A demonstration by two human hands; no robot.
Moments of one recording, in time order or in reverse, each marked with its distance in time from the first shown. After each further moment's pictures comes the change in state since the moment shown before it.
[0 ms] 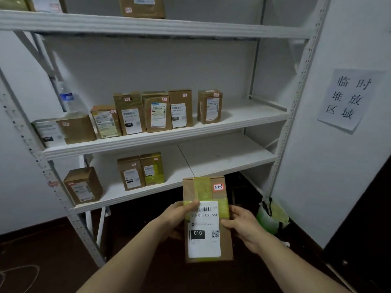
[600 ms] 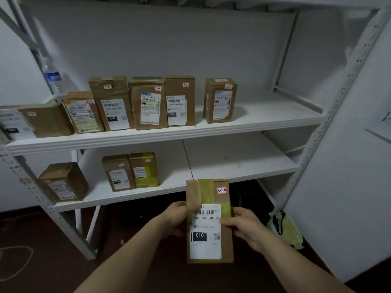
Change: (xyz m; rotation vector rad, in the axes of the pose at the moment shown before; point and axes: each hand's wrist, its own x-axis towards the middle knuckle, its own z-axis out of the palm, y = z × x) left_hand 0.178 0.060 0.026 -0.066 0.067 -0.122; right_hand 0.193 -0.039 -0.064 -0.086 -0.142 0.156
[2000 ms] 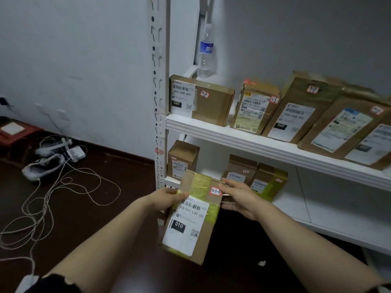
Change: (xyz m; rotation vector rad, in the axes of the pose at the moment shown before) left_hand 0.007 -0.152 -0.455 -0.216 0.197 -0.077; right_hand 0.166 -0.104 0.454 -0.210 -0.422 0.065
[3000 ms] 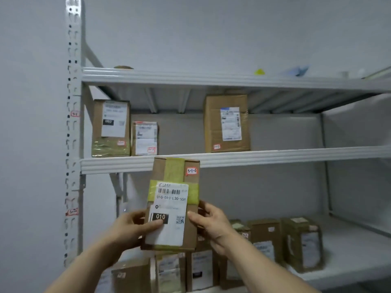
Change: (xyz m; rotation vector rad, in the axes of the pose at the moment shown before) left_hand -0.176 0.329 0.044 0.034 0.051 0.818; right_hand -0.209 -0.249 -0.072 0.236 0.154 -0.890
